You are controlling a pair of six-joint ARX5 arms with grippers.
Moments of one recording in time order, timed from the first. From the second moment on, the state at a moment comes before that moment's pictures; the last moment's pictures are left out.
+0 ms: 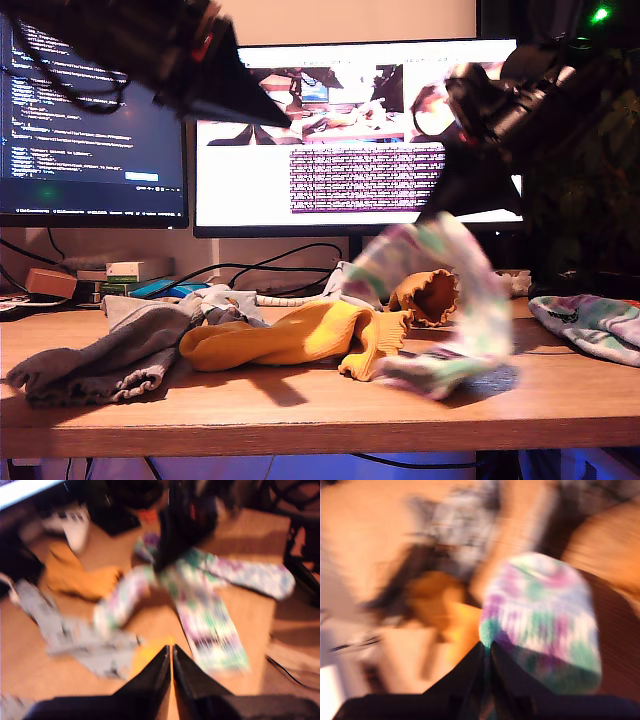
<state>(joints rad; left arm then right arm) -0.52 1.37 0.91 0.04 0.55 0.24 0.19 1.81 1.37 -0.65 -0.85 -0.30</state>
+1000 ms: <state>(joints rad) -0.62 1.75 0.91 0.53 0.28 0.63 0.18 1.81 1.37 -0.69 -0.99 -0.31</state>
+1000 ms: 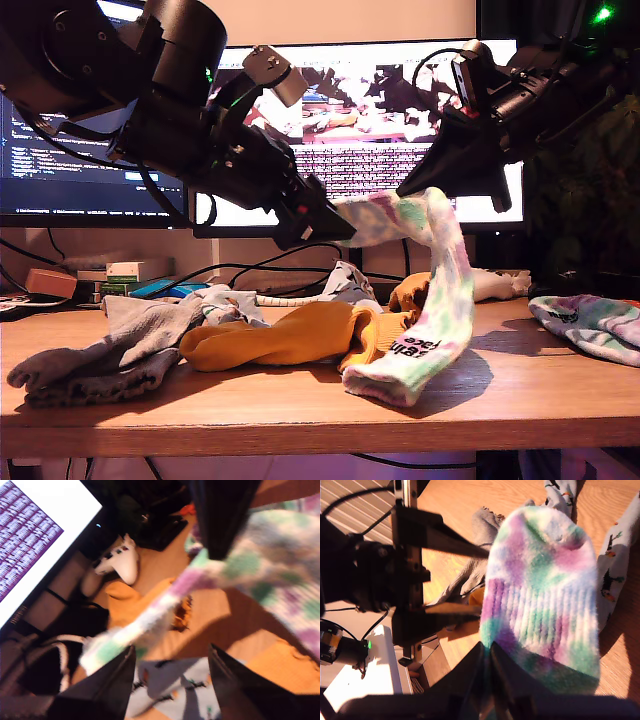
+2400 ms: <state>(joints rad) -0.62 1.78 0.92 0.47 0.34 0.80 0.19 1.81 1.37 -0.73 -1.03 -0.31</state>
